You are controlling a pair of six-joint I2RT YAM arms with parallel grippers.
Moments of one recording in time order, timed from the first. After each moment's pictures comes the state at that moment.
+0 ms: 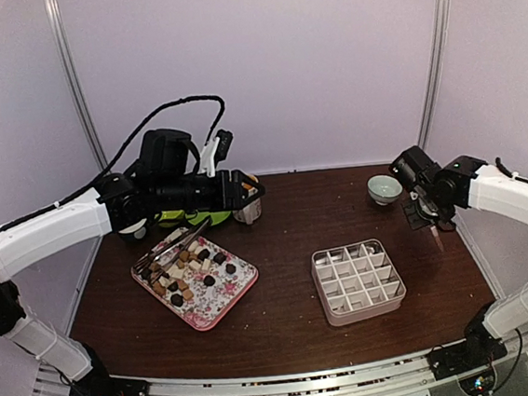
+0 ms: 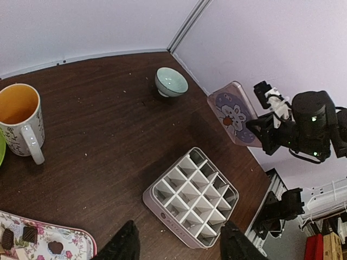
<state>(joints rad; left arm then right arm) -0.84 1.49 1.32 -0.26 0.21 -0.50 0.52 1.26 1.06 -0.89 0.65 0.30</state>
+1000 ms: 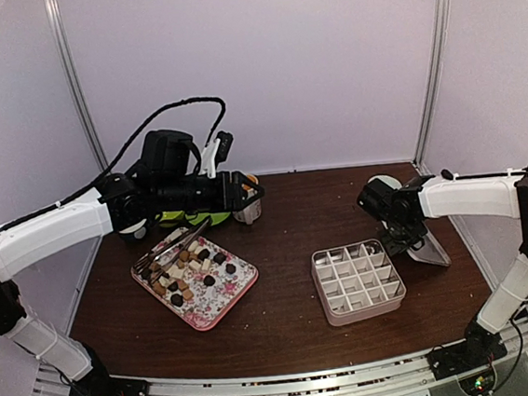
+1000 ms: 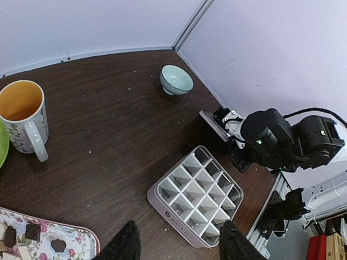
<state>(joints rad) -0.84 1.49 1.32 -0.27 0.20 -0.50 0.57 1.58 1.03 -0.81 0.58 0.29</state>
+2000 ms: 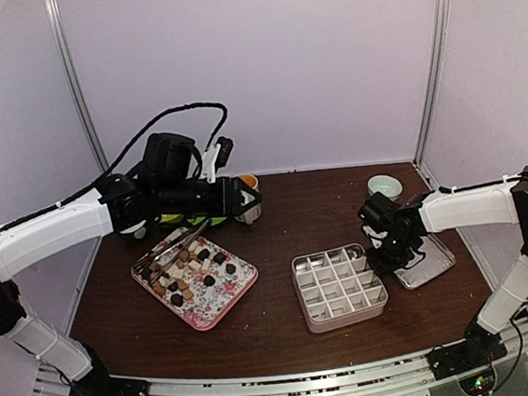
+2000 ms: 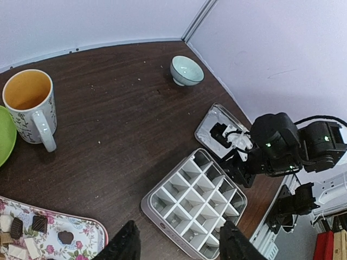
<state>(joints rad) -0.84 1.49 1.32 -0.32 0.17 -0.48 0.60 1.57 0.89 -0.64 0.17 0.34</state>
